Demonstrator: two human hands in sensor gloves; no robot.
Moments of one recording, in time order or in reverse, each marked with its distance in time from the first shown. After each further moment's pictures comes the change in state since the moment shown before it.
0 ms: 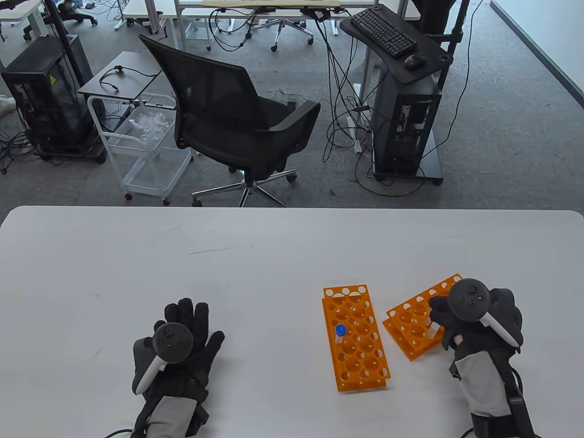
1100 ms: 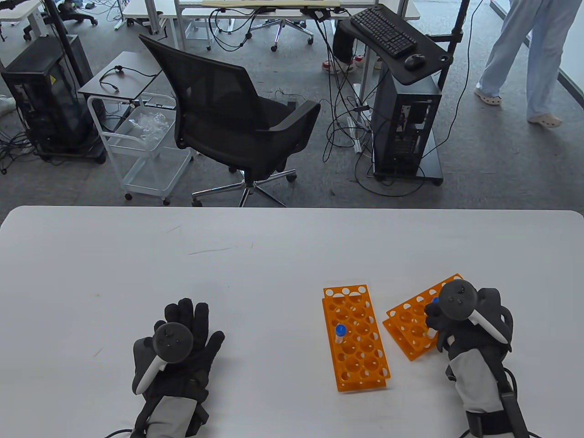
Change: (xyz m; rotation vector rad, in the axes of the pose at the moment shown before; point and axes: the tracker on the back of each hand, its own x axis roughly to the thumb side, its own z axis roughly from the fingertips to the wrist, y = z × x) left_hand 0.000 0.000 0.000 0.000 0.000 0.000; right_hand -0.002 0.021 -0.009 0.085 0.031 0.031
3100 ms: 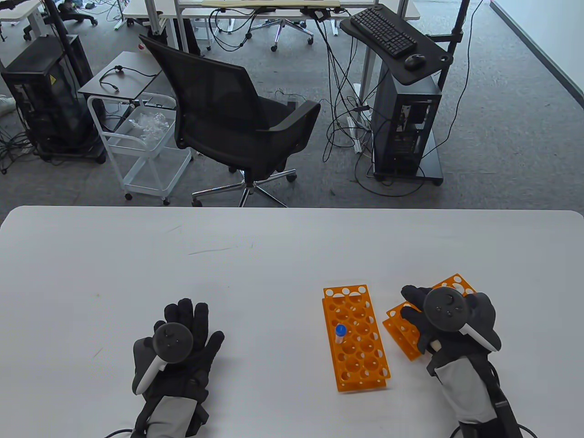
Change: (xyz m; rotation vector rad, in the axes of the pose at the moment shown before) left_hand 0.000 0.000 0.000 0.000 0.000 0.000; right_hand 0.062 -0.023 0.027 -0.208 -0.275 -0.055
